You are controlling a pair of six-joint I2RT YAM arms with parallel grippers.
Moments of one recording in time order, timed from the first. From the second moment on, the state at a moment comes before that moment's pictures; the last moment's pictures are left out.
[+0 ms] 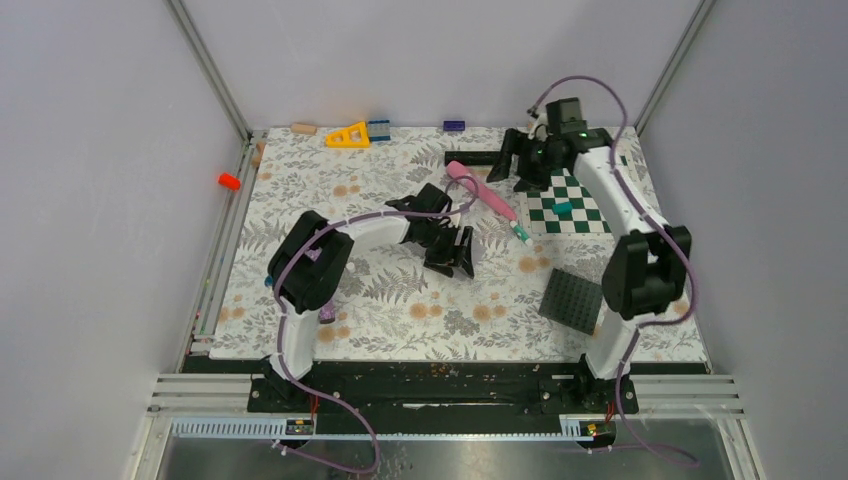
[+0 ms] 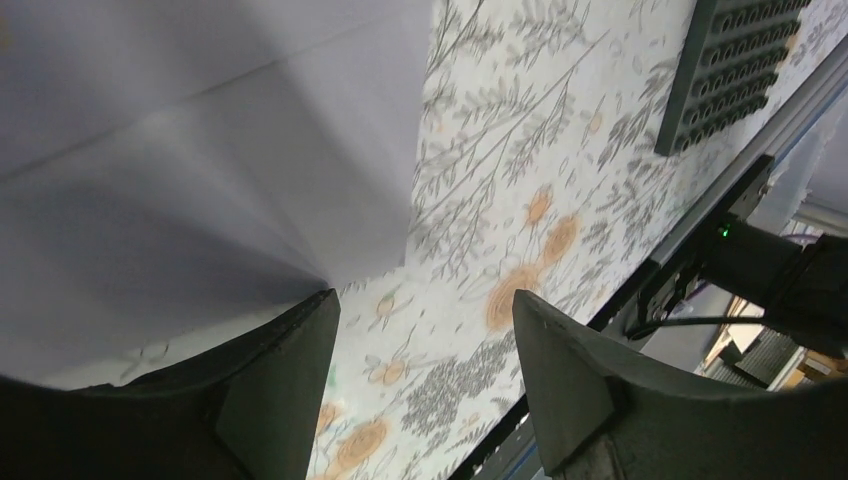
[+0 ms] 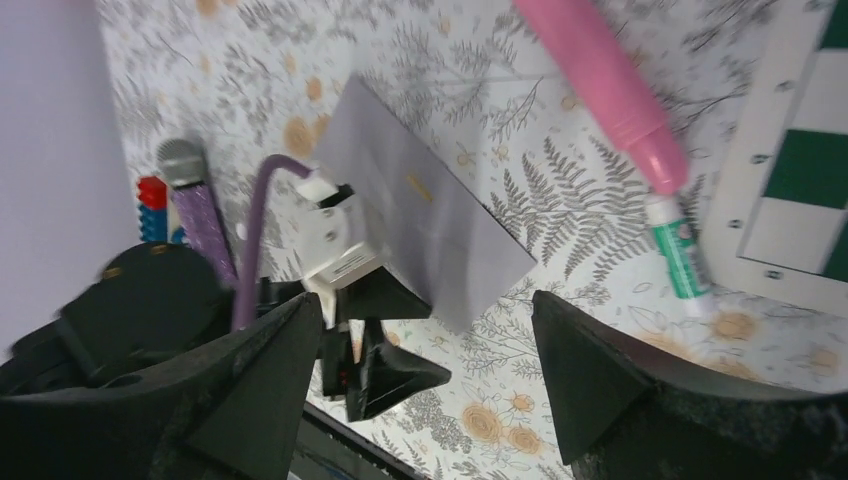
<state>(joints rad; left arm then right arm) -0.67 2.03 1.35 -0.40 0.56 -0.44 0.21 1.87 1.69 -0.80 -0.43 0.39</state>
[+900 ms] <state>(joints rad) -0.71 2.10 1.50 -0.47 0.45 -0.42 0.01 1.59 1.45 -0.80 -0.35 0.00</state>
